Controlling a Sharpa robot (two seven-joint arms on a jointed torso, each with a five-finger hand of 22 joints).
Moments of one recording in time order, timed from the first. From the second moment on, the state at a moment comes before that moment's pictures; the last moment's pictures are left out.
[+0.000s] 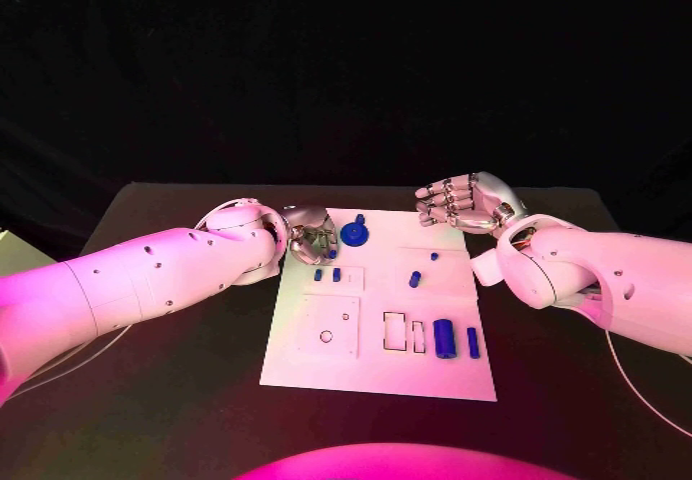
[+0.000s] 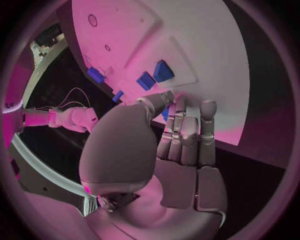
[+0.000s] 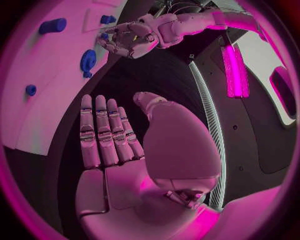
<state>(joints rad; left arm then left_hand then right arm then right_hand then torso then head) 1.21 -0.59 -0.06 1.22 -1.37 -0.06 -0.07 1.41 -0.25 0.64 0.07 0.12 0.92 0.16 0.25 0.34 1.12 0.08 0.35 0.18 1.27 0.02 1.40 0.95 0.17 1.00 0.13 1.08 0.97 1.25 -0.87 -0.16 1.51 -0.44 -0.49 0.30 1.34 -0.22 0.41 0.22 0.40 0.89 0.23 0.16 0.27 1.09 0.16 0.12 0.06 1.06 0.12 0.14 0.26 0.17 1.03 0.24 0.07 0.10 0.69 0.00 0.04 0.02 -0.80</state>
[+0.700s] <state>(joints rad) 1.21 -0.63 -0.05 1.22 -1.36 -0.07 -0.07 1.42 -0.25 0.64 0.06 0.12 0.86 0.16 0.20 0.33 1.12 0.08 0.34 0.19 1.25 0.02 1.41 0.92 0.17 0.98 0.13 1.07 0.96 1.25 -0.88 -0.16 1.49 -0.48 -0.49 0.29 1.36 -0.23 0.42 0.18 0.38 0.90 0.22 0.15 0.27 1.09 0.17 0.11 0.06 1.09 0.12 0.14 0.26 0.17 1.05 0.23 0.08 0.09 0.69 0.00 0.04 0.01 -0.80</state>
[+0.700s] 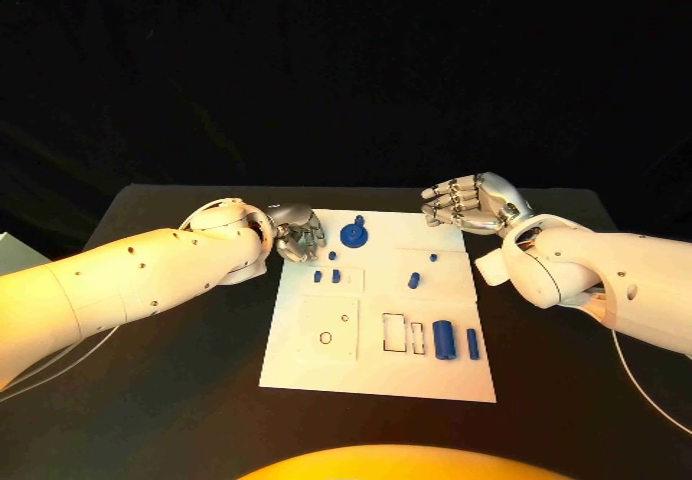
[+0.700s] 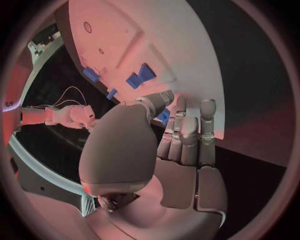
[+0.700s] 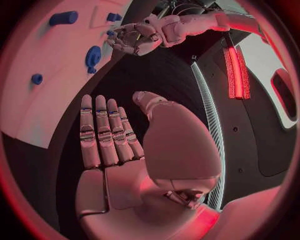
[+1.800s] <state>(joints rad) 1.21 -0.87 -0.02 1.44 -0.26 -0.09 0.30 1.36 -0.25 0.57 0.10 0.12 0.87 0.19 0.21 0.33 1.00 0.13 0.33 0.20 0.98 0.06 1.15 0.52 0.17 0.86 0.16 0.84 0.79 1.25 -0.90 -0.15 1.50 -1.62 -0.34 -0.09 1.34 -0.28 0.54 0.10 0.32 1.02 0.14 0.17 0.31 1.21 0.08 0.07 0.07 1.47 -0.01 1.26 1.14 0.08 1.46 0.08 1.22 1.14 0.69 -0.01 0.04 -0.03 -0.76</state>
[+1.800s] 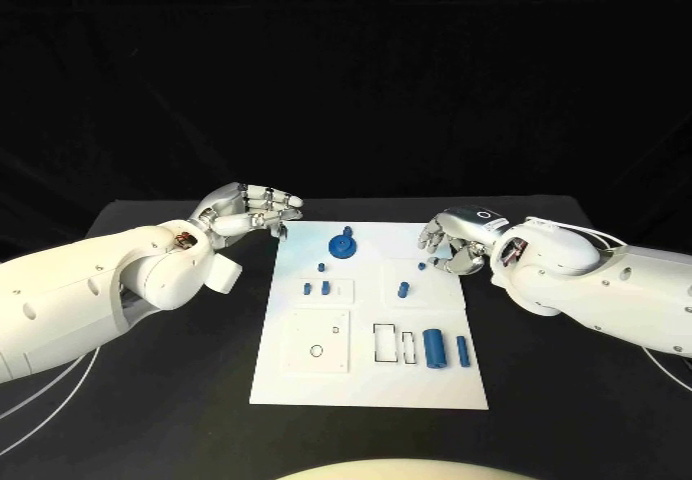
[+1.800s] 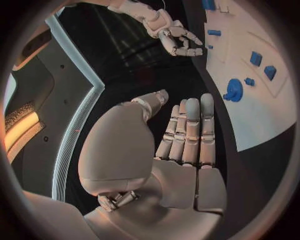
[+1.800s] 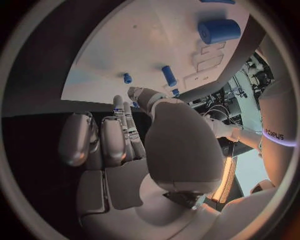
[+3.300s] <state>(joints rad) 1.21 -0.89 -0.02 1.47 -0.20 -0.08 0.34 1.37 -0.24 0.56 0.10 0.12 0.87 0.20 0.21 0.33 1.00 0.14 0.34 0.21 0.98 0.06 1.15 0.52 0.17 0.86 0.16 0.83 0.78 1.21 -0.82 -0.15 1.44 -1.69 -0.28 -0.17 1.38 -0.24 0.60 0.08 0.32 1.07 0.12 0.21 0.37 1.28 0.06 0.07 0.07 1.47 -0.01 1.35 1.19 0.07 1.46 0.09 1.35 1.30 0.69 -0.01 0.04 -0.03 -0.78</state>
